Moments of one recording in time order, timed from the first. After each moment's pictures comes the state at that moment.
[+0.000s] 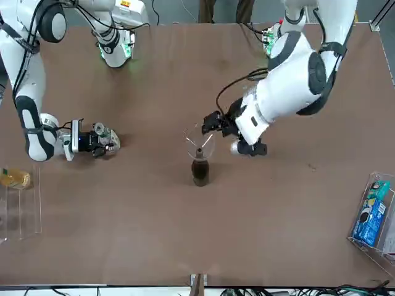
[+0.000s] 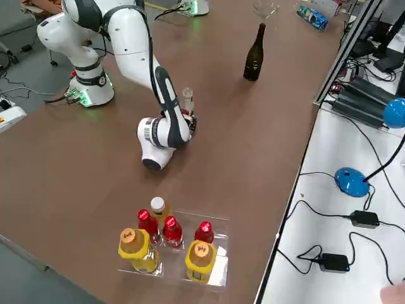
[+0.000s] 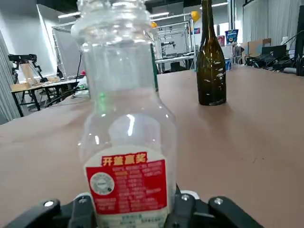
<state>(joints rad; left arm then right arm) 0.03 0.46 -0.69 -1.36 -0.34 2.03 -0.61 -0.15 0.77 -0.27 -1.96 1.14 1.39 -2.70</state>
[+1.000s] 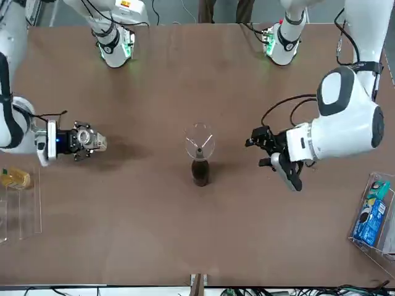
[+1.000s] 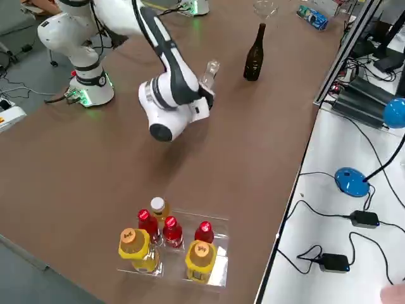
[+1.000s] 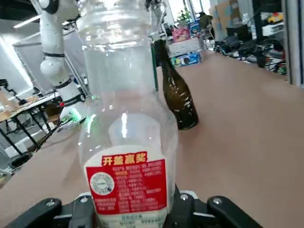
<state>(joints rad) 0.31 0.47 -0.73 -1.47 -0.41 1.90 0.35 -0.09 0.40 -0.28 -1.95 1.14 1.44 -2.07</state>
